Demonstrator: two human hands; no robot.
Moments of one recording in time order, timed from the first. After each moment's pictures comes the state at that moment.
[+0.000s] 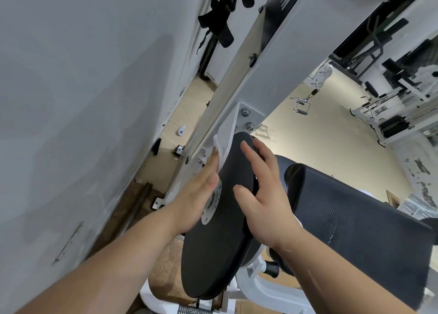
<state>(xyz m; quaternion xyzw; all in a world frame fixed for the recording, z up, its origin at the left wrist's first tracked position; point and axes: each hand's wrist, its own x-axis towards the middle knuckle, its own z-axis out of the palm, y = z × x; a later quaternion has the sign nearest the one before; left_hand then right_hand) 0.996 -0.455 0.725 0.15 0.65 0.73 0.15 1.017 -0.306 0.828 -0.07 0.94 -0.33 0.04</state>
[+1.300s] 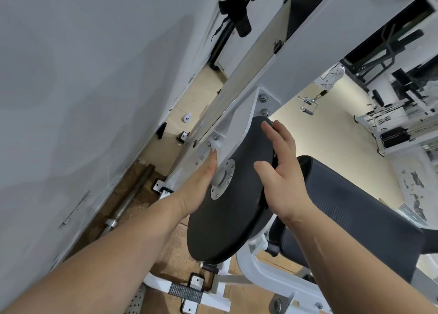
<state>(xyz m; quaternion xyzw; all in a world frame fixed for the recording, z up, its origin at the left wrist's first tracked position) 1.014 -0.450 0.666 0.02 0.60 0.77 0.22 1.018 -0.308 0.822 -0.06 0.93 -0.35 0.02</state>
